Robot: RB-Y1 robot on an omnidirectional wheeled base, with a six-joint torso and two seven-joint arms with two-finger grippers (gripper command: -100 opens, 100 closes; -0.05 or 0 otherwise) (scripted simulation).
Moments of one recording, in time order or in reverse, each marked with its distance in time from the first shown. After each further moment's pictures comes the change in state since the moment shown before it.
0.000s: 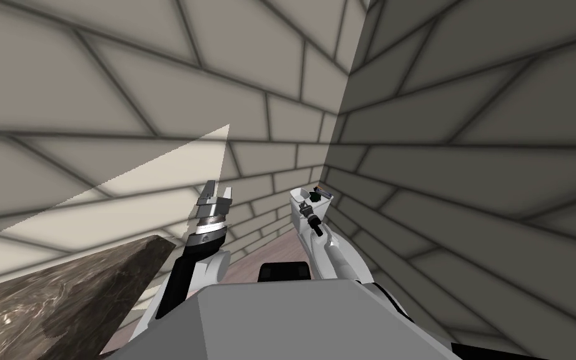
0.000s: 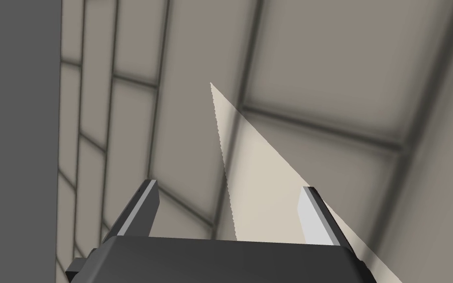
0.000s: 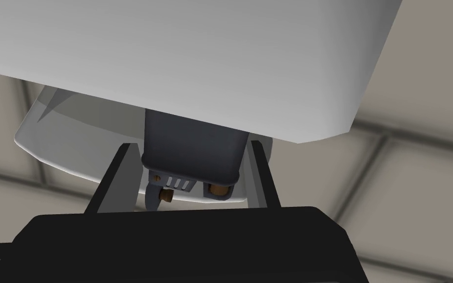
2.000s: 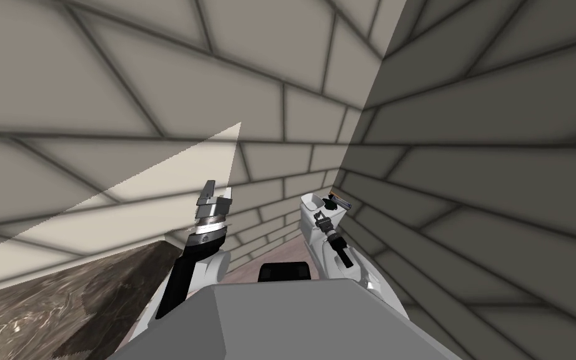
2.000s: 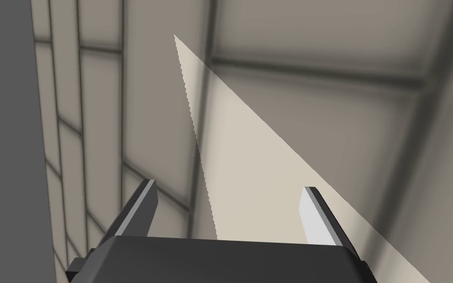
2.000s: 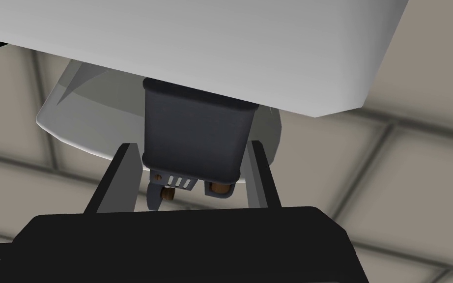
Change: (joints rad) left arm 0.000 0.000 0.000 0.000 0.000 0.000 0.000; right arm 0.428 -0.139 -0.051 -0.385 -0.056 -0.083 -0.082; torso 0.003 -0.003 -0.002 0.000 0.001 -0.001
